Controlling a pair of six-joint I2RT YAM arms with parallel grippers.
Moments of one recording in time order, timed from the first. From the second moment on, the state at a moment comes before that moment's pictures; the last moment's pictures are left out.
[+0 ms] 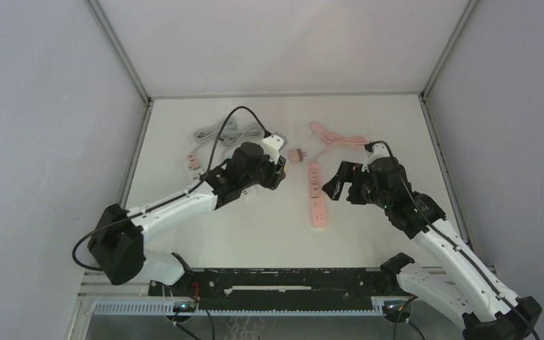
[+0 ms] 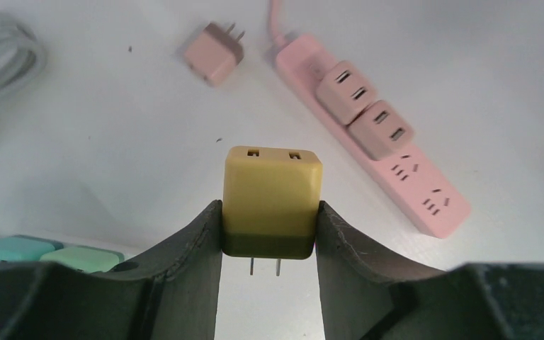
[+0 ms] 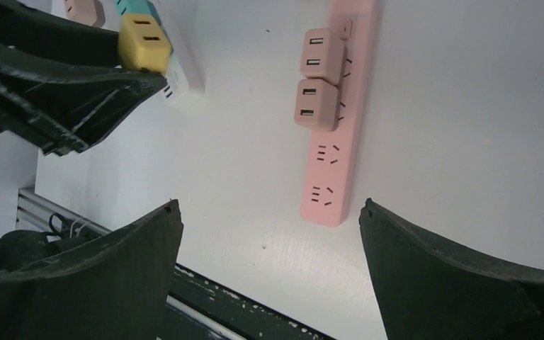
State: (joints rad) left arm -0.76 1.43 0.98 -0.12 -0.04 -0.12; right arm 0.50 0.80 0.80 -0.61 -0.05 0.59
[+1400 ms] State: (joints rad) left arm -0.93 1.18 0.65 0.46 0.24 0.19; right arm 0.62 1.16 1.08 -0.60 -0.38 0.56
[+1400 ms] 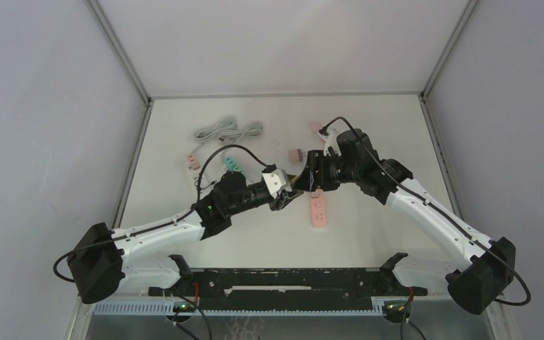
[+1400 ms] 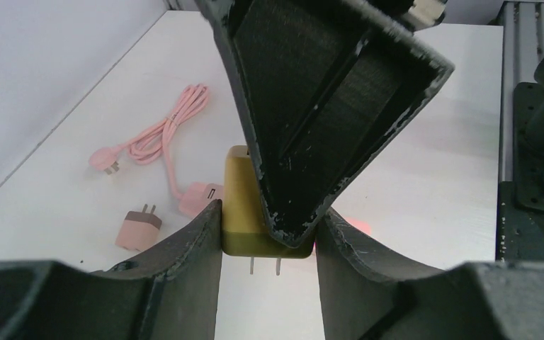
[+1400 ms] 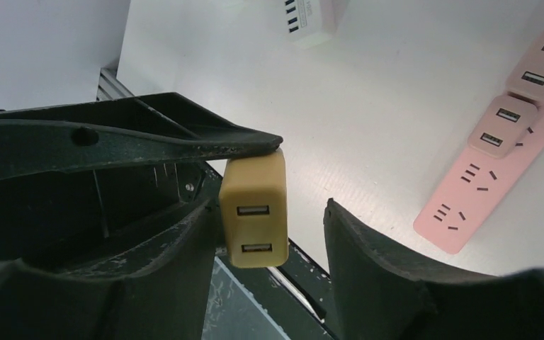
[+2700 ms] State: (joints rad) left arm -0.93 1.20 0.63 0.48 0.28 0.17; right arm 0.64 1.20 1.12 -0.65 -0.38 0.49
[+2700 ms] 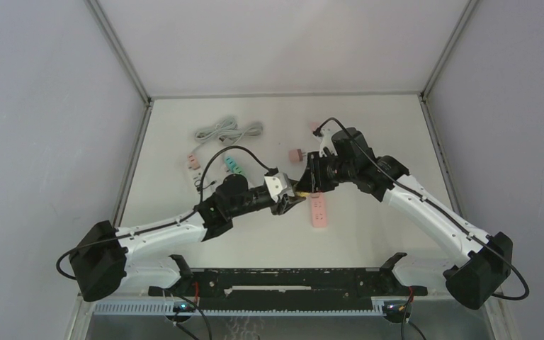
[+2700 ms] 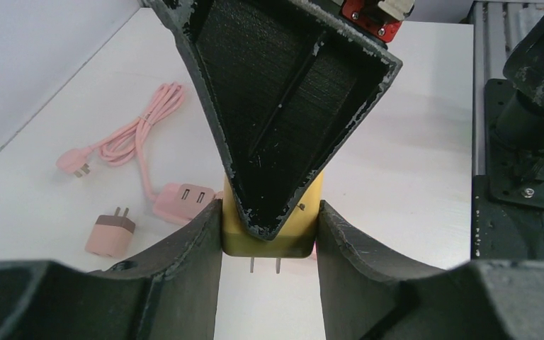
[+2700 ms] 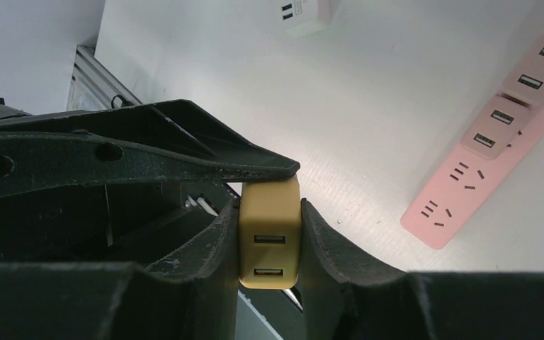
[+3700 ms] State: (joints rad) left arm -0.94 1.54 0.49 0.76 0.14 -0.76; right arm 0.73 1.21 1.10 -0.81 0.07 0.43
